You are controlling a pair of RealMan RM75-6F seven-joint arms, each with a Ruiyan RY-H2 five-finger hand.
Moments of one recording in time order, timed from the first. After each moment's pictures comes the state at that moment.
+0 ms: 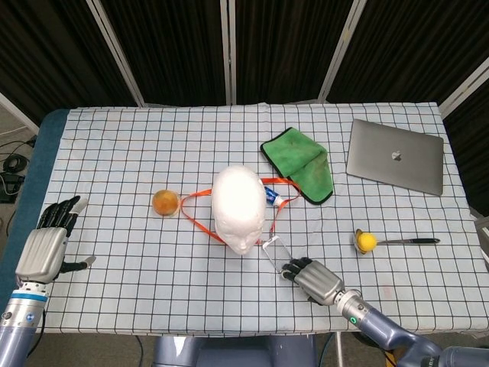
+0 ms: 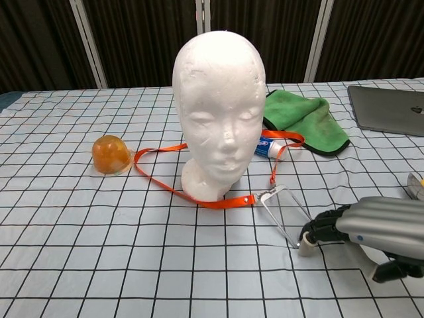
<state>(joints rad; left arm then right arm) -0.26 -1.08 -0.05 -2.00 1.28 1.37 0.29 0.61 -1.36 -0.14 -1.63 -1.56 0.82 -0.19</state>
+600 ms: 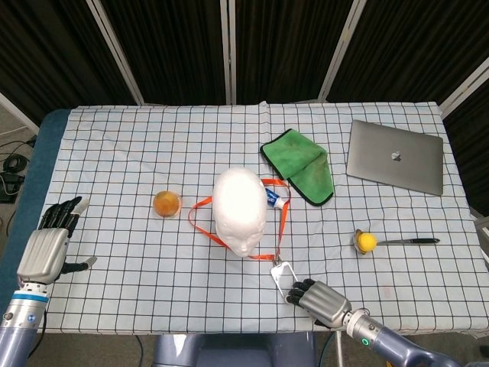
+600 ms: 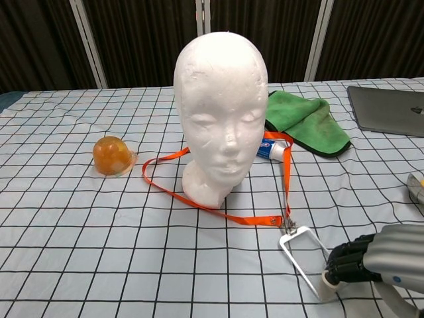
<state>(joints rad) -0.25 -1.08 -0.06 -2.00 1.28 1.37 0.30 0.59 -1.27 -0.23 -1.73 -1.70 0.88 -0.13</state>
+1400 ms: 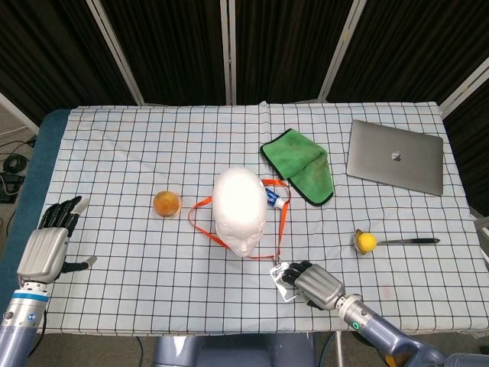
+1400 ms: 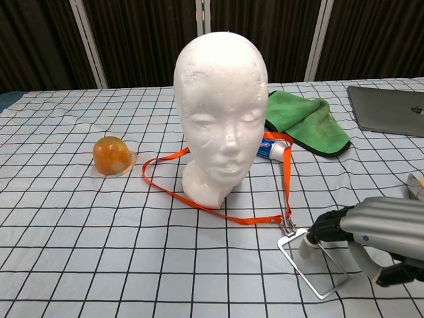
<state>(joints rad) -0.25 -1.08 -0.06 -2.00 1.28 1.36 0.30 0.58 -1.35 -0.14 -1.65 -1.60 0.89 -0.15</state>
